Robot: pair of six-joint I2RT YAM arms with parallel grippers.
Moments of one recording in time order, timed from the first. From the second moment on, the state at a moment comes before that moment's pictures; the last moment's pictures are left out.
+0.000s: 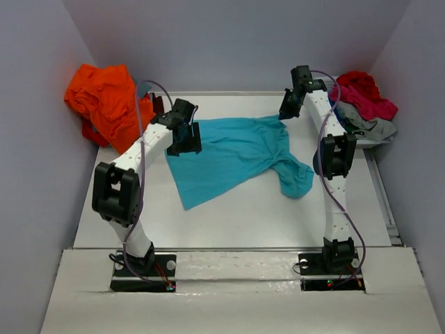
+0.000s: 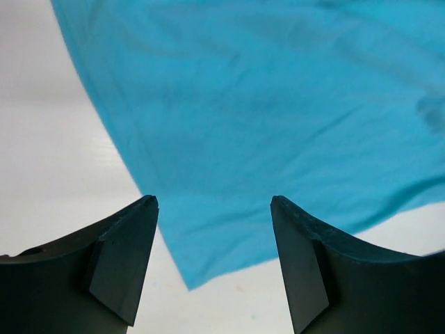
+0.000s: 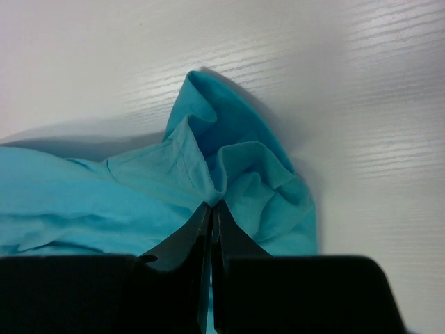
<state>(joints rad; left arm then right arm) -0.37 1.77 1.50 -0.81 -0.13 -0.45 0.13 2.51 2.53 -1.05 -0.10 0.49</state>
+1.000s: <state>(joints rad) -0.38 1.44 0.82 -0.74 0.18 -0.58 0.13 2.51 2.48 -1.02 -0.10 0.48</state>
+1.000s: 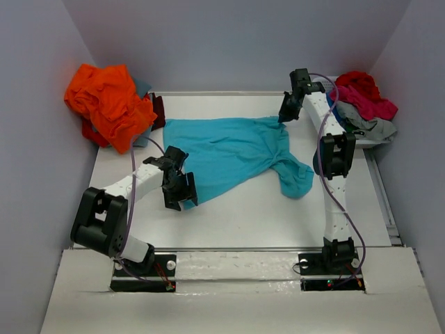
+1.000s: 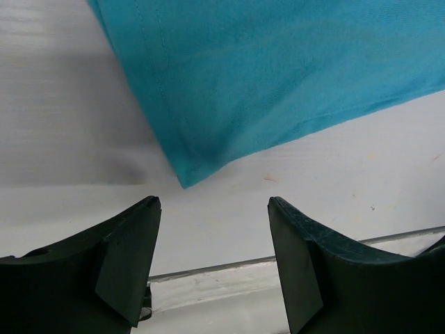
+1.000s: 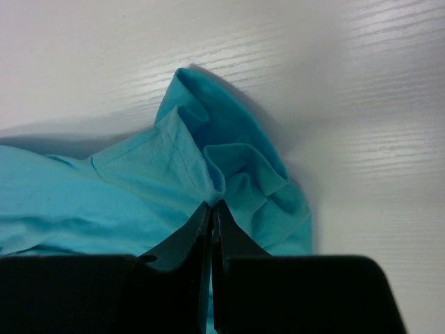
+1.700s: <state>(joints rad) -0.38 1.53 0.82 -0.67 0.21 -0.59 0.13 2.51 2.48 -1.01 -0.10 0.48</state>
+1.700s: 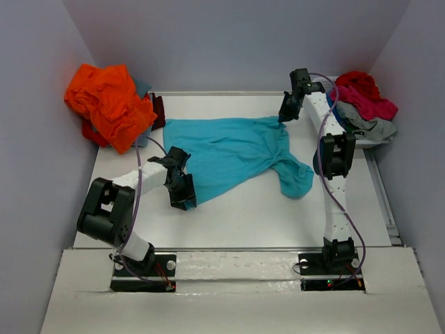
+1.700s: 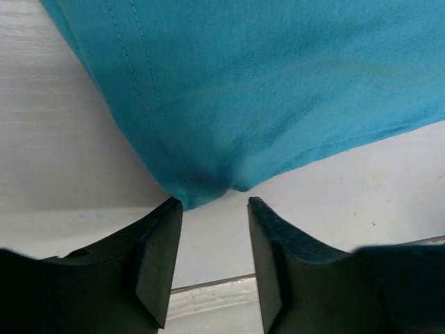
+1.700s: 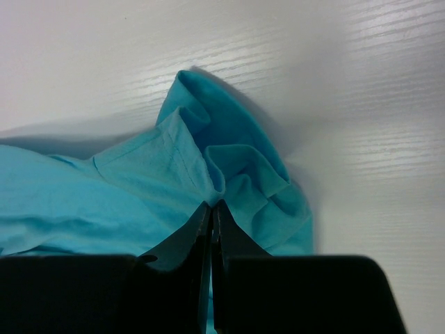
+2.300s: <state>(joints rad) -0.38 1.46 0.79 -0.76 0.12 -0.60 0.13 2.51 2.48 -1.01 -0.10 0.48</state>
